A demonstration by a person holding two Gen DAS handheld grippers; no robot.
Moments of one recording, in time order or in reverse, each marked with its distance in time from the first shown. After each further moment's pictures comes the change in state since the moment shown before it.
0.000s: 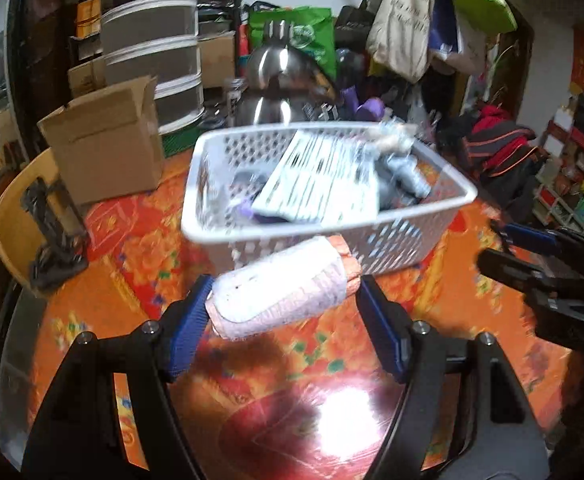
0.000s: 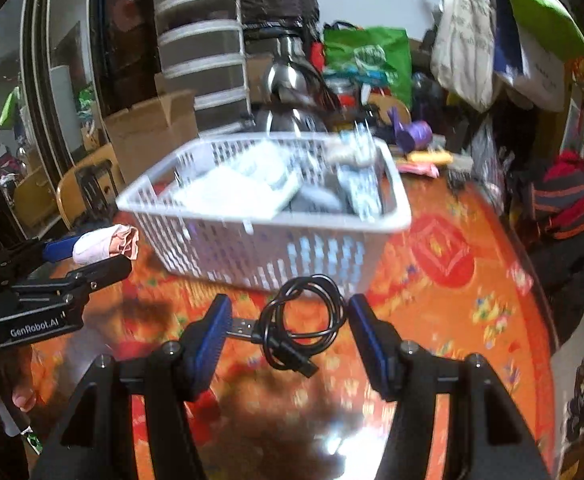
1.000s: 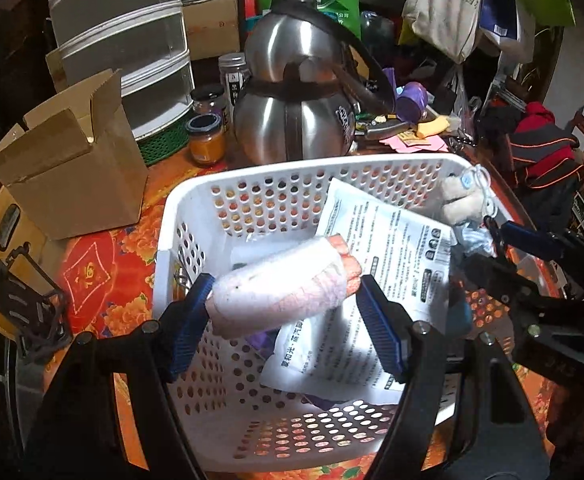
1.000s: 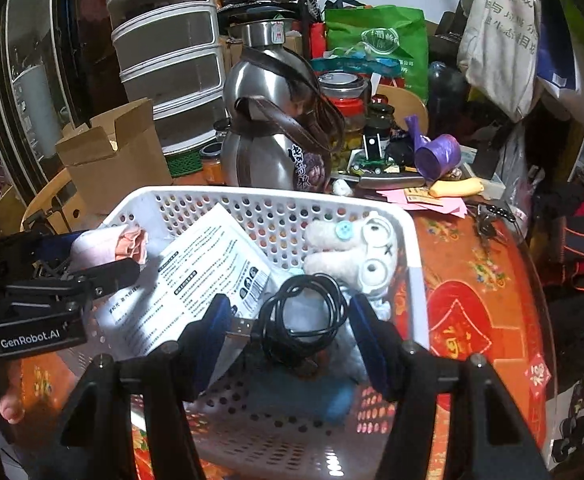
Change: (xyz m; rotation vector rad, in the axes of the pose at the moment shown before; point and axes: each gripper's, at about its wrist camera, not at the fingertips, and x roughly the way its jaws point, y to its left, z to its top) left arm 0.148 0.017 0.122 -0.021 0.190 0.065; right arm 0.121 -0.035 0.128 -0.003 0.095 0.014
